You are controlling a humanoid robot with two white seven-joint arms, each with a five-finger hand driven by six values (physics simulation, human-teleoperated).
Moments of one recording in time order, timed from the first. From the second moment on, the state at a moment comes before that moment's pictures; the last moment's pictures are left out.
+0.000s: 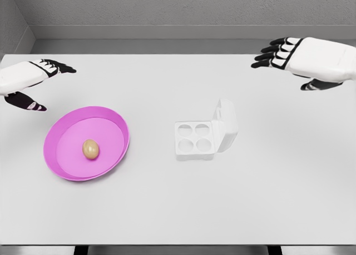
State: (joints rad) left arm -0.58 0.95 -0.55 -1.28 -0.25 -0.61 -0.35; right arm -0.62 -0.95 0.37 -1.69 0.33 -0.61 0.61
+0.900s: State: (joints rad) left arm -0.63 1.03 -0.85 -1.53 -0.27 -0.61 -0.50; right arm -0.41 -1.09 0.44 -1.71 0.36 -0.61 0.61
